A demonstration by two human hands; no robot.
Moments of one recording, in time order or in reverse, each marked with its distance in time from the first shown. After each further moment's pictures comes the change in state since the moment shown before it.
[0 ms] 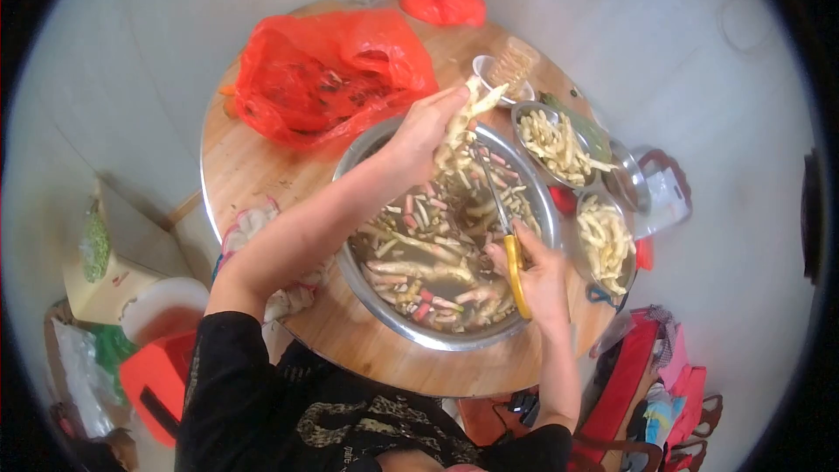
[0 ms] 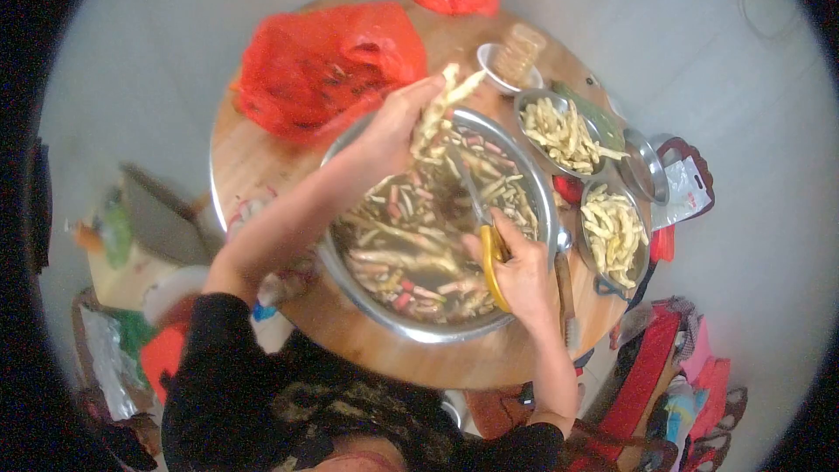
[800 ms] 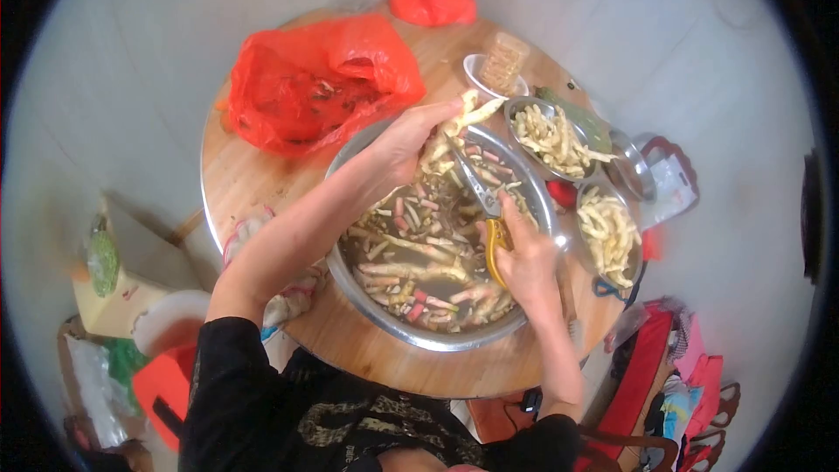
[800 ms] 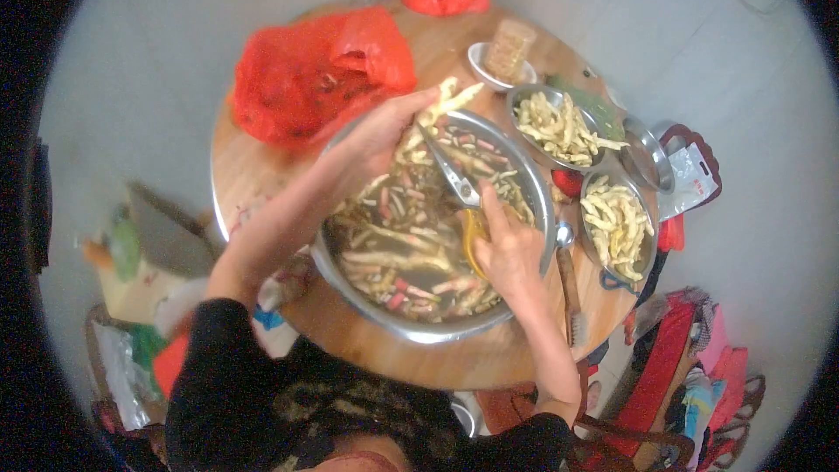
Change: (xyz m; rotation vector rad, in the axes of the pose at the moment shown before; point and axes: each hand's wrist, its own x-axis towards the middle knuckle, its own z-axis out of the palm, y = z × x) left_hand 0.003 -0.001 0.011 0.104 -0.037 -0.309; right_hand 0.021 0.022 0.010 -0.387 0.146 -0.414
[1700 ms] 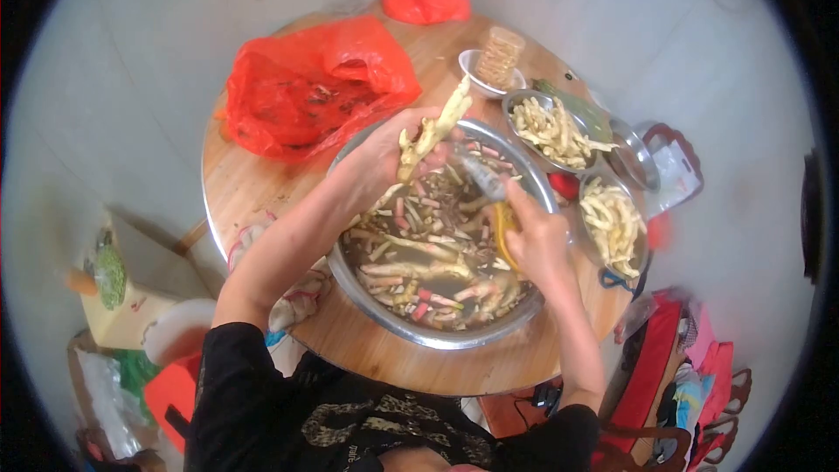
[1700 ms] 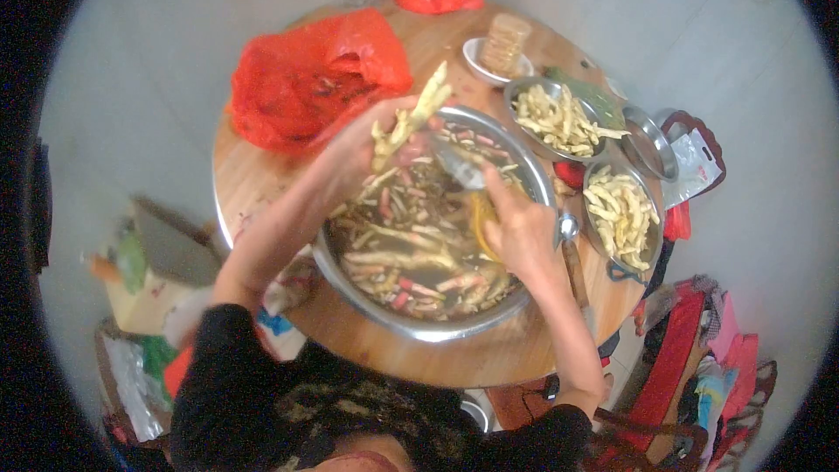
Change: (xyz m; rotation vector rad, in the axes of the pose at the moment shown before) left_hand 0.011 0.003 -0.045 0.098 -0.184 -0.199; right_hand 0.017 0.019 -0.011 -0.004 -0.032 -0.138
